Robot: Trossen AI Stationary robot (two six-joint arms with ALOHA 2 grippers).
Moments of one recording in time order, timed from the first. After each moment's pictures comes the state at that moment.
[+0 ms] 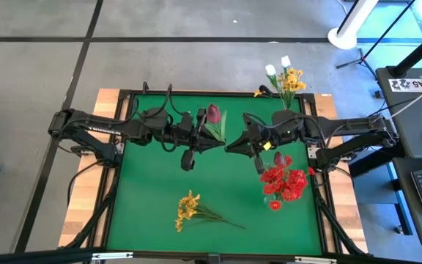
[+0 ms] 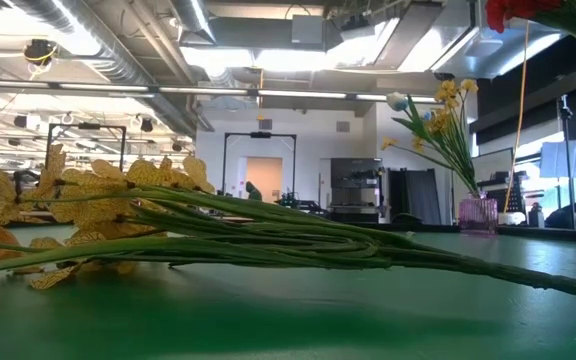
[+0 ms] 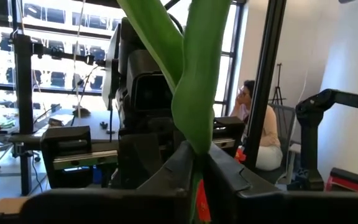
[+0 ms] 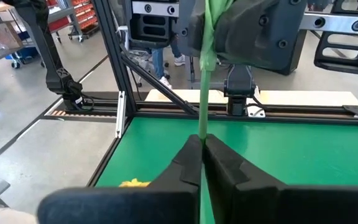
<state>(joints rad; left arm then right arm) -0.03 1.41 1.14 0.45 0.12 -0.12 0.09 1.29 1.27 -0.20 -0.15 0.06</state>
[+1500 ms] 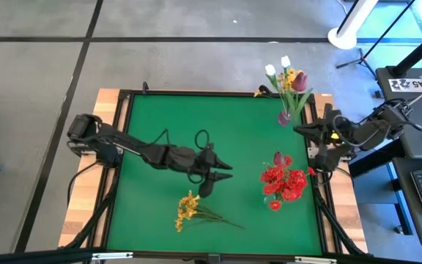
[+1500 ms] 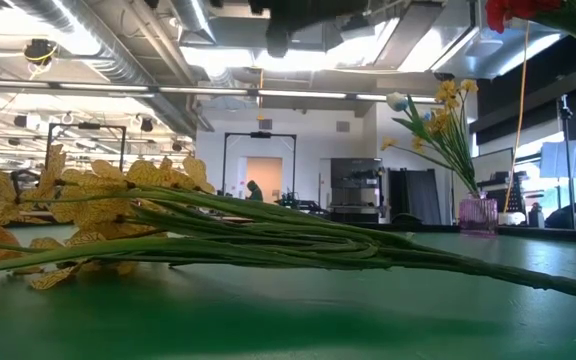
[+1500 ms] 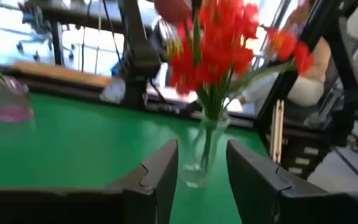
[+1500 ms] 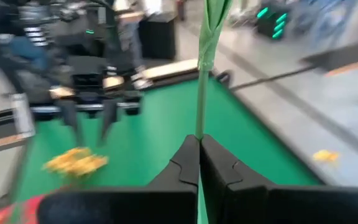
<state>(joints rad) -0.20 1.65 1.03 0.43 -0.15 -0.26 0.62 0.76 1.28 -0.99 0.82 0.47</state>
